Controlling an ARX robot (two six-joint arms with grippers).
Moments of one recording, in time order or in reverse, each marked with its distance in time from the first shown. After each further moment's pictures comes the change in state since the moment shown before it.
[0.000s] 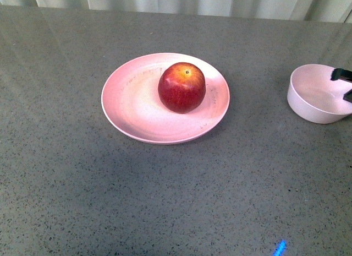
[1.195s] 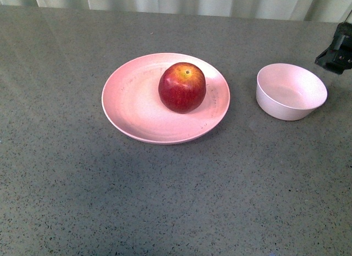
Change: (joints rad) left arm 0.000 0.000 0.000 0.000 0.000 0.000; right arm 0.079 -0.178 -0.098 0.082 -0.038 0.049
